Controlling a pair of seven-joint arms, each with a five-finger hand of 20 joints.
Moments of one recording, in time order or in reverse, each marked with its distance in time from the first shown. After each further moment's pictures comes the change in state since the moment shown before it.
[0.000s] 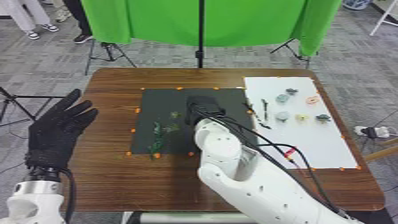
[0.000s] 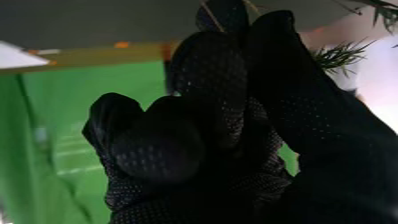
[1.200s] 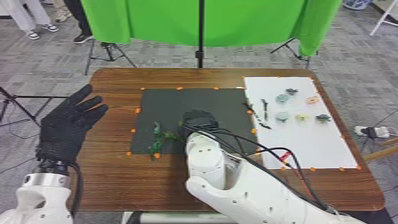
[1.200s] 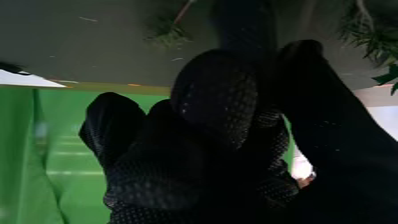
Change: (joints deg) left arm -3.8 0.3 2.2 0.6 1.2 -1.2 -3.0; right arm 2.3 -1.1 -7.3 4.9 0.6 -2.5 7.0
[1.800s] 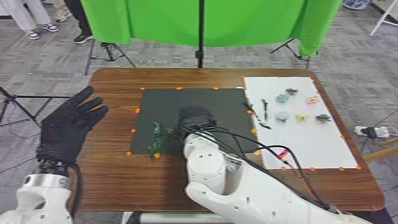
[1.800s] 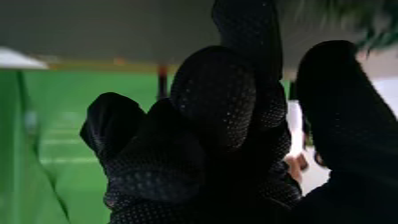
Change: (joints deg) left arm 0.6 -0.4 -0.5 -0.1 0.2 -0.3 -0.6; right arm 0.5 1.5 -1.2 -3.3 -3.1 3.4 -1.8
